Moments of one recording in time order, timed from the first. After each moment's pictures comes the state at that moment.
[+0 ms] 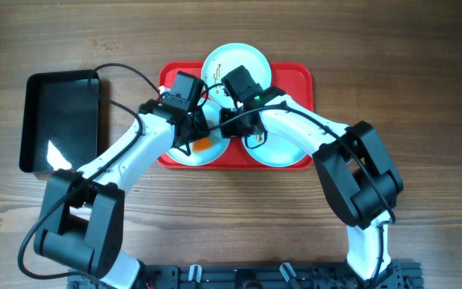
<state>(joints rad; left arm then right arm) -0.38 1.73 1.09 -0.61 -0.04 -0.68 0.59 2.10 1.41 -0.56 -0.20 0.49</state>
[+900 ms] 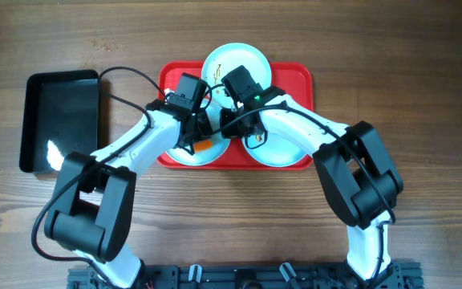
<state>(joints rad) -0.38 1.82 1.10 -0.55 0.00 -0.68 0.59 2.10 1.42 -0.57 -0.20 0.49</state>
